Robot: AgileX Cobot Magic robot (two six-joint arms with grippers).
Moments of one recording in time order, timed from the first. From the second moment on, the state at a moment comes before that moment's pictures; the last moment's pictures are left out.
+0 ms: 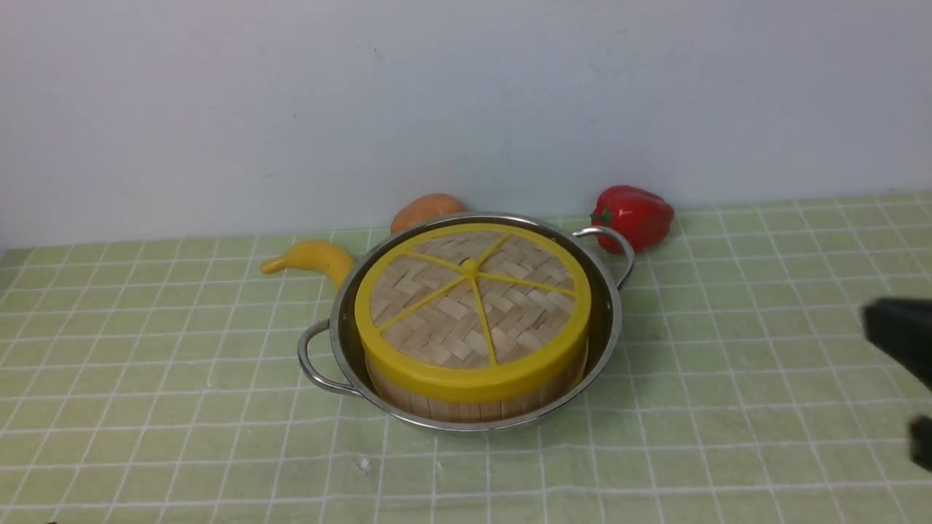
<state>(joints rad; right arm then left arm) 0.36 0.64 -0.49 0.06 0.40 0.05 0.08 0.00 0.01 0.04 0.34 -0.09</state>
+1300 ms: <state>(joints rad) 0.05 0.01 0.01 0.05 0.35 0.10 0.08 0.00 0.01 0.04 0.34 -0.09</state>
